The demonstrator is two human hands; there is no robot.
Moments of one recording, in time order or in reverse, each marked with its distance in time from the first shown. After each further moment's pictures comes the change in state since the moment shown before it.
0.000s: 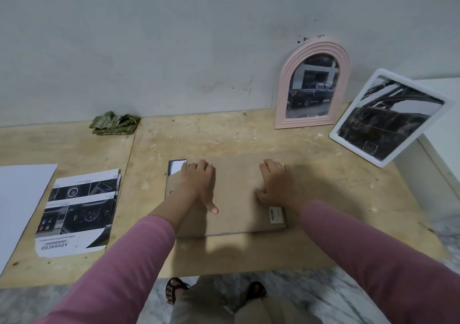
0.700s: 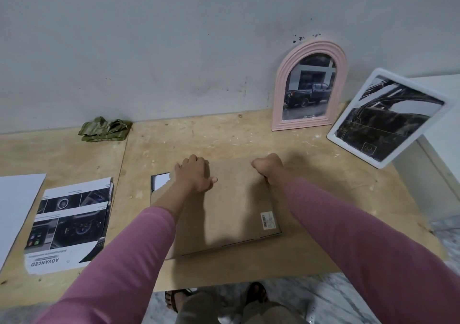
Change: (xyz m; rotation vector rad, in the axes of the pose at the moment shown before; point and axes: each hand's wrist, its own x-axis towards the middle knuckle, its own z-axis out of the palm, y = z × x) left_hand 0.044 -0.013 0.000 -0.361 0.130 -0.117; right_hand 0.067 -0.004 -0.012 1.017 -0.146 0.818
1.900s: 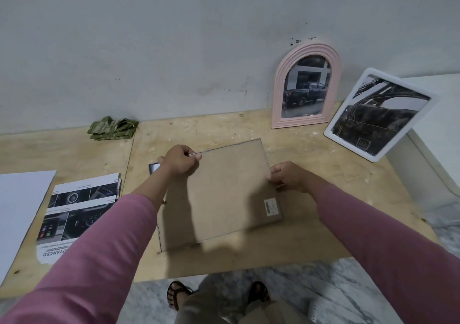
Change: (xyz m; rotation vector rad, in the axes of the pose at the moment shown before) left_hand -0.005 -0.049 -0.029 -0.669 0.106 -0.098; right_hand -0.049 0.030 -0.059 -0.003 -0.473 -0.145
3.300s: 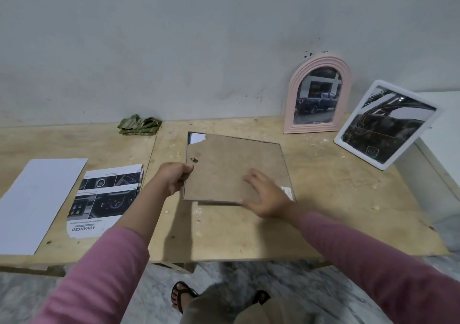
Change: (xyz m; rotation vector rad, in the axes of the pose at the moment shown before) left_hand -0.081 -0.026 -0.028 -0.742 0.005 -0.416; right_hand -0.045 0.007 0.095 -0.786 0.176 -0.519
